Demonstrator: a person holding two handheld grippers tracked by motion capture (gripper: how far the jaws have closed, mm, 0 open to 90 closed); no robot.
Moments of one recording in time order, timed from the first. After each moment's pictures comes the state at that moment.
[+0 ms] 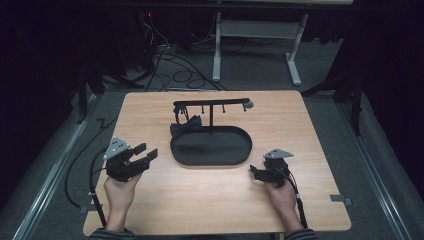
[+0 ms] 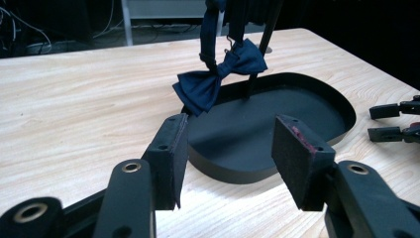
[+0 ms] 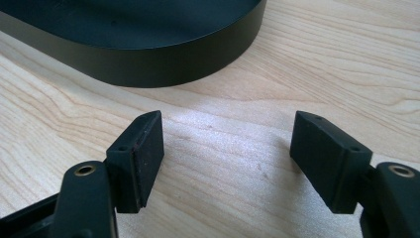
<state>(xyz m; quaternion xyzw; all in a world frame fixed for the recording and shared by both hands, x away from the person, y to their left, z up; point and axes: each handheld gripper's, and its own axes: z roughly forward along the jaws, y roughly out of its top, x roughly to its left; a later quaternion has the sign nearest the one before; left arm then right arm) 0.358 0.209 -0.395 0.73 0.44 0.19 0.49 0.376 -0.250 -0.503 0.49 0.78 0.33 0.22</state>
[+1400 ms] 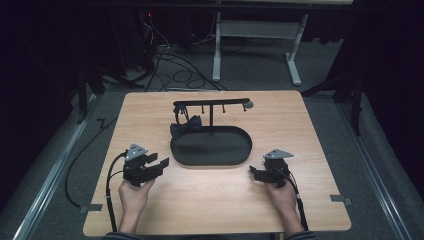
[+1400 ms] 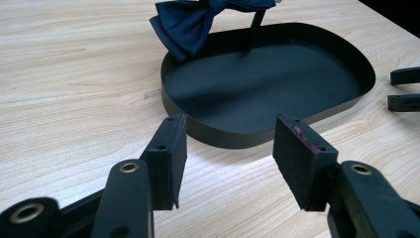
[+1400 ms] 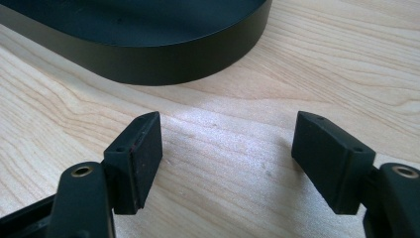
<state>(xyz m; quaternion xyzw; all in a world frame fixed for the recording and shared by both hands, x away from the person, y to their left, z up) 0.366 0.180 -0.430 0.75 0.47 0.16 0.44 0.375 -0.250 -0.503 0.49 0.78 0.33 0.21</state>
